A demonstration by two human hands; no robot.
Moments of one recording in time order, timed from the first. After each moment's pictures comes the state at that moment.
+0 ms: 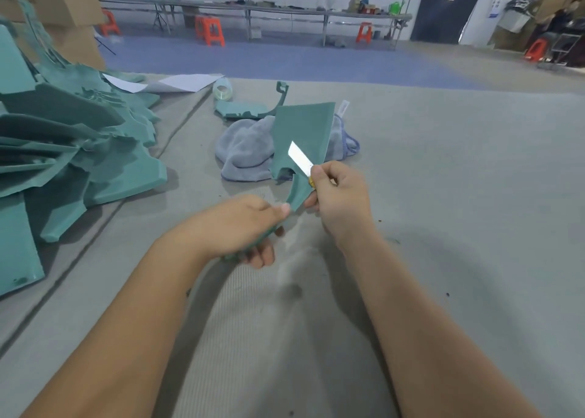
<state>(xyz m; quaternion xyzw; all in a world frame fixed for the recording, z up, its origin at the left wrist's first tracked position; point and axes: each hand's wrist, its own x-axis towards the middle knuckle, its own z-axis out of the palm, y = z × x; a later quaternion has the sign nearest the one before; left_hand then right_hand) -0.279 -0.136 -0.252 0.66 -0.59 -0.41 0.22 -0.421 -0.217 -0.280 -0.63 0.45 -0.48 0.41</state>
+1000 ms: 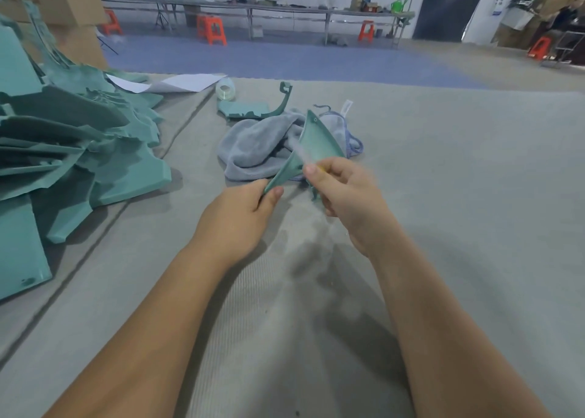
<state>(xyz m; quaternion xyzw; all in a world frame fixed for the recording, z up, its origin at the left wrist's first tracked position) -0.271 -0.148 -0.284 0.70 -0.62 -0.04 0.35 -0.435 -0.206 -0.256 -0.66 0.35 -0.43 0.51</state>
